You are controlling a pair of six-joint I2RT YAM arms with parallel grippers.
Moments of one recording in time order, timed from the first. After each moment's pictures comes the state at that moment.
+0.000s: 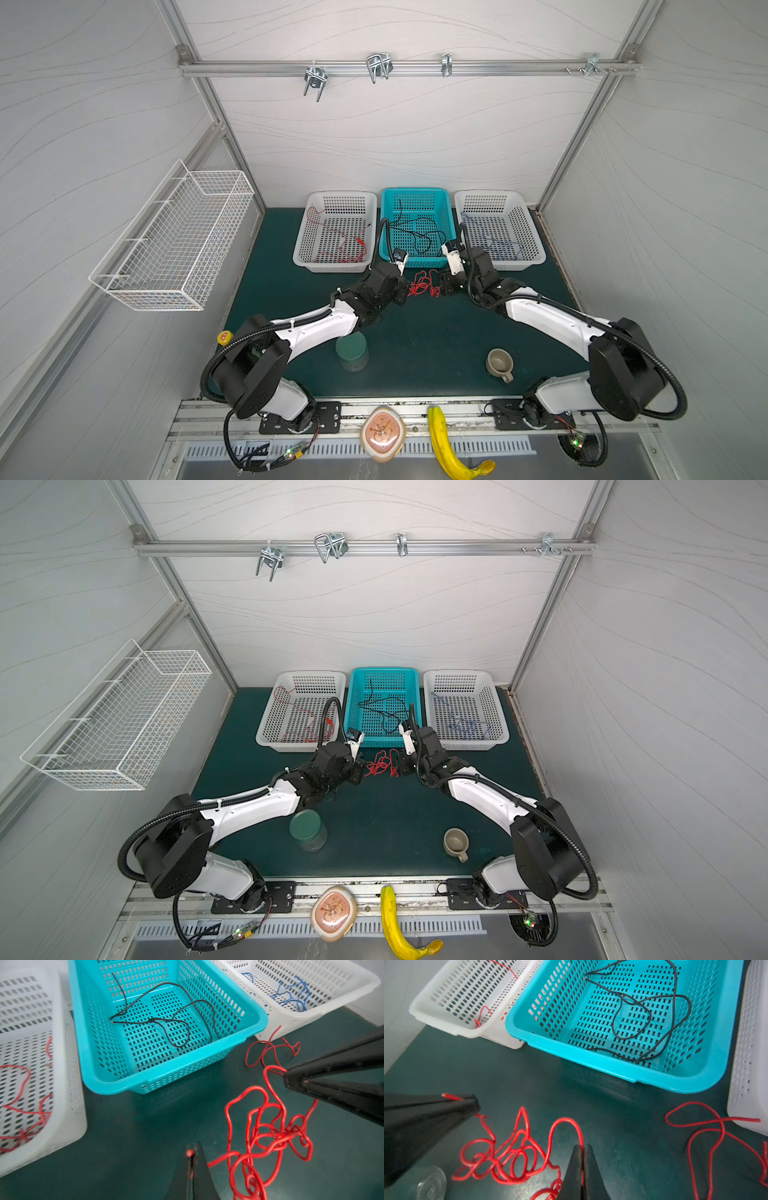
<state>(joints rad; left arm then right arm) -0.72 1.46 0.81 0.06 -0.24 -0.16 0.61 1.40 0.85 -0.14 -0.05 0.21</state>
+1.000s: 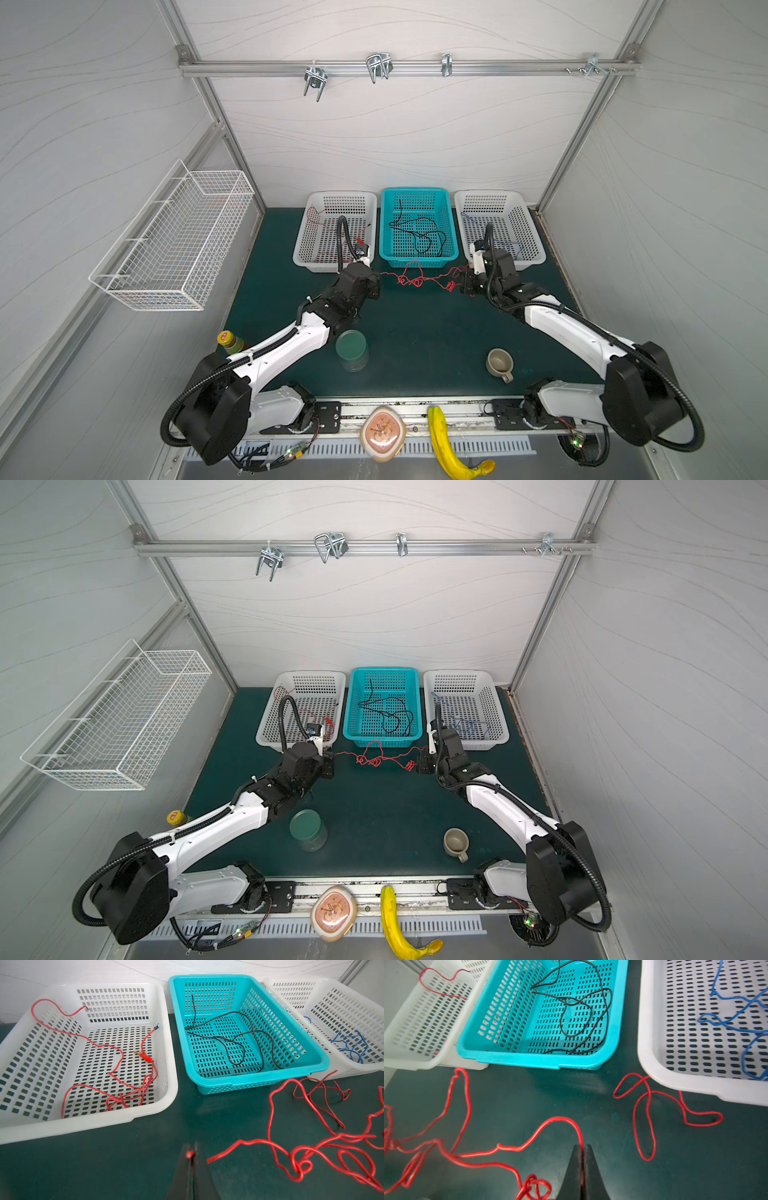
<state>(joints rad) -0.58 1.19 0.68 0.00 -0.33 -0.26 0.46 1.26 0.76 -0.17 -0.07 0.33</state>
